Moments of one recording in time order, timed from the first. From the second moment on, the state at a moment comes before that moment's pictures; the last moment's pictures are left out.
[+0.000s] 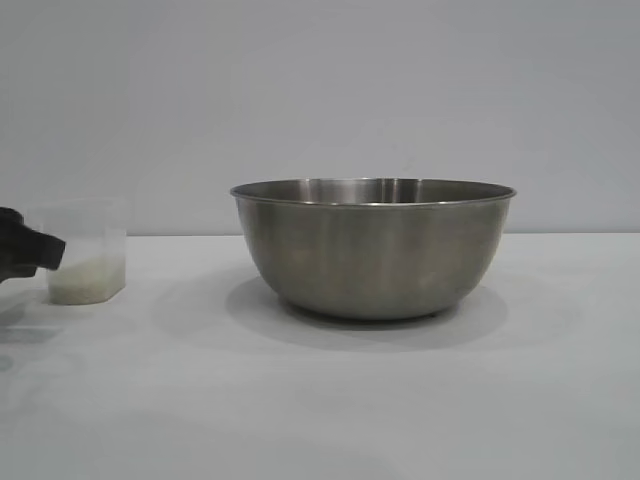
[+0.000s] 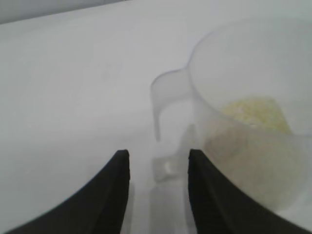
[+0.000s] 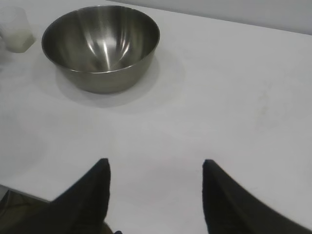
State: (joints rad) left arm -0.25 2.14 -0.59 -0.25 -1.14 0.14; right arm 0.18 -0.02 -0.49 0.18 1.15 -0.19
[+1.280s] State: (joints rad) left arm -0.25 2.11 -0.65 -0.11 -1.13 0.14; right arm 0.18 -0.02 -0.49 0.18 1.15 -0.19
